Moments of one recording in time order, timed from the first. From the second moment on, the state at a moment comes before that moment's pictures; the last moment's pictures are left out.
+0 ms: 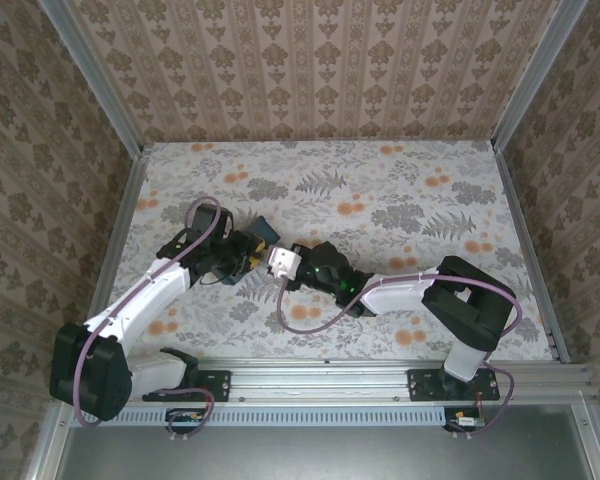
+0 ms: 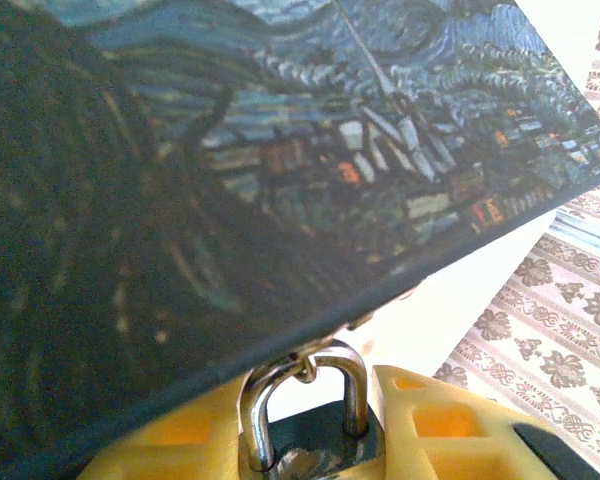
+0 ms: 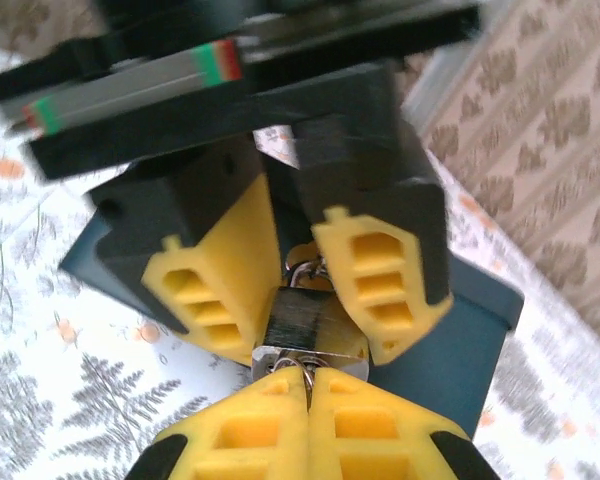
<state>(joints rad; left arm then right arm) -0.44 1.20 0.80 -0.45 0.33 -1.46 0.93 1.72 0.79 0.72 -0.02 -0.41</state>
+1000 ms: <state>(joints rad) -0.46 1.21 0.85 -0.44 0.27 -1.40 0.83 1.63 0.78 0.58 -0.06 1.16</state>
